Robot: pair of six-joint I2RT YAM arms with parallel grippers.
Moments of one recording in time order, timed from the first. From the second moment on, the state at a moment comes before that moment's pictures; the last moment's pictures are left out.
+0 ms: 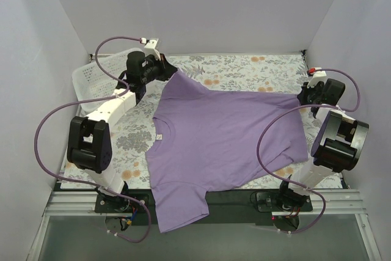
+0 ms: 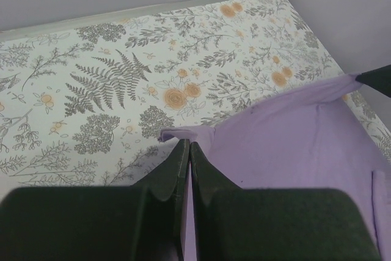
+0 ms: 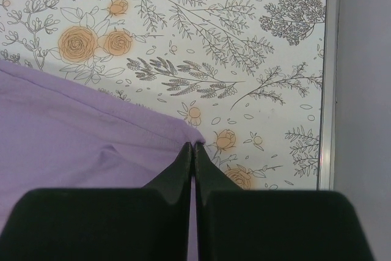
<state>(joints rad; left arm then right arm) -0.25 1.69 1.24 0.22 0.43 -0.29 -0.40 1.68 0.94 0.17 -0.49 -0.30</state>
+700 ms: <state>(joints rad) -0.25 1.47 1.07 0.21 0.43 -0.27 -0.43 1.68 0.93 0.16 -0.50 -0.32</state>
